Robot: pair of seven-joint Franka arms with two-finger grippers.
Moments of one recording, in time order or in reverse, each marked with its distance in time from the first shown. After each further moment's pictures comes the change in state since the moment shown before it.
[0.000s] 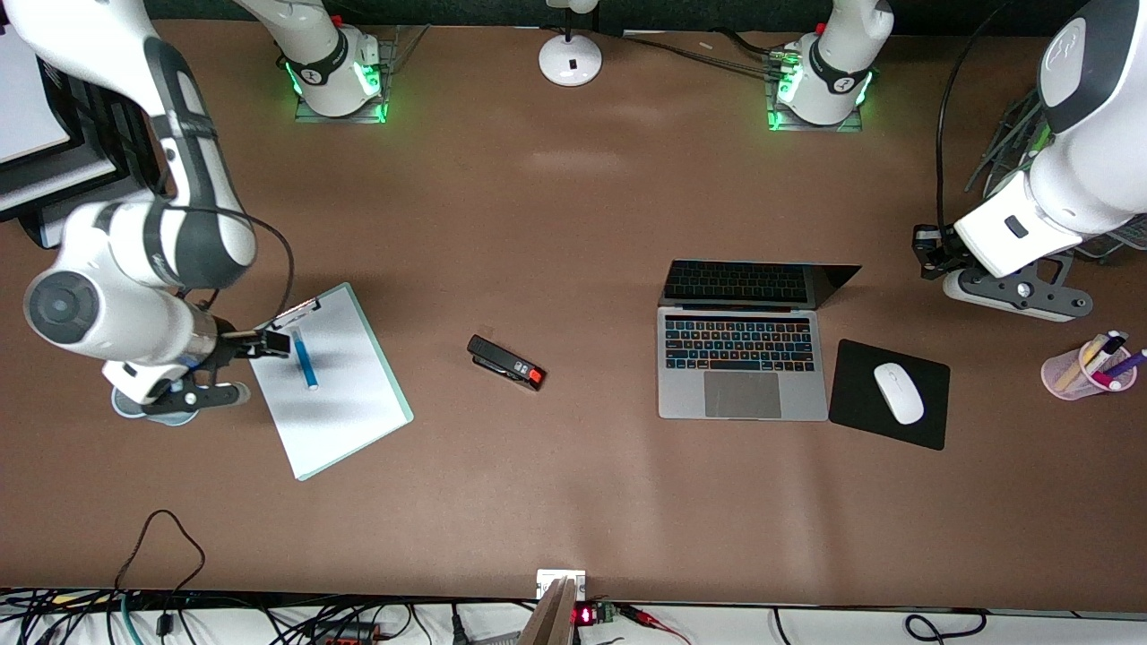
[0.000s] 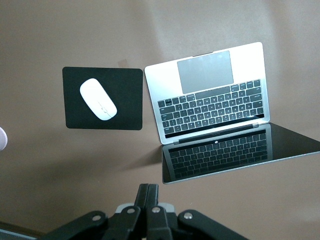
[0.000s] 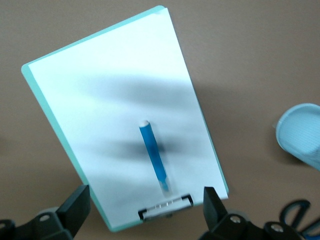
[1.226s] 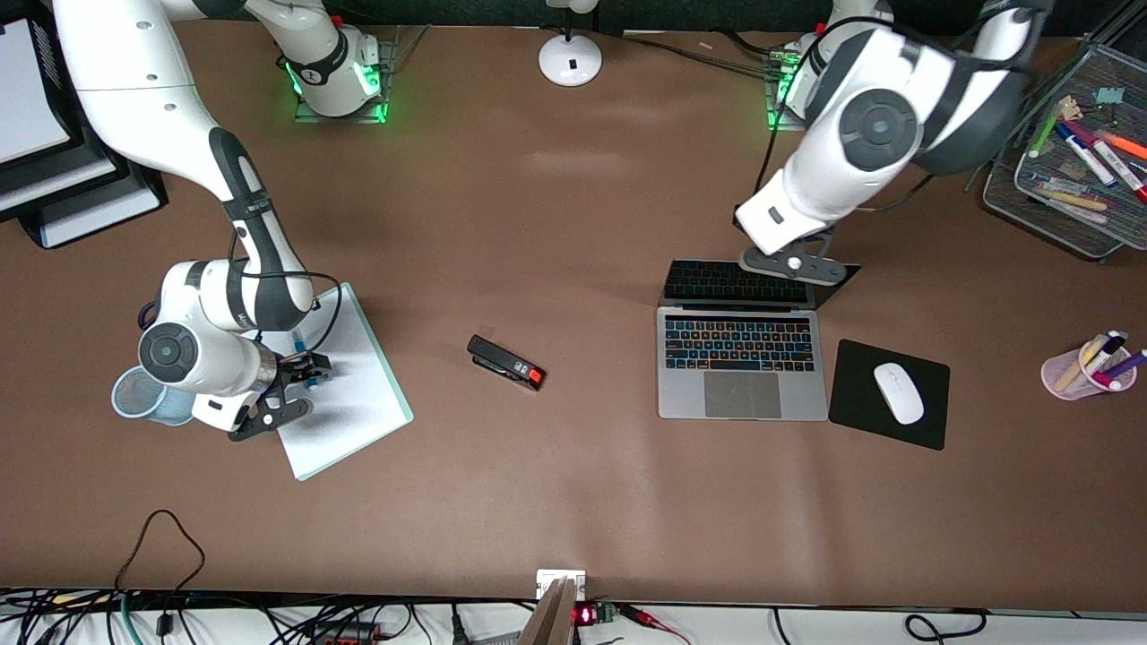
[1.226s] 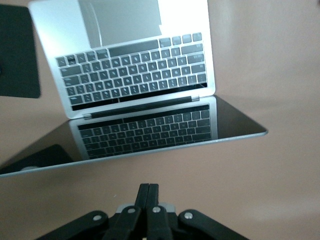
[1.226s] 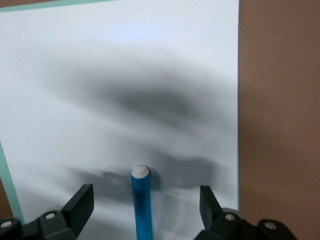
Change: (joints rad) left arm -0.021 -0.041 -0.315 -0.390 -0.040 0.258 -0.369; right arm 0.008 0.200 -0.002 0.001 0.000 0.199 -0.254
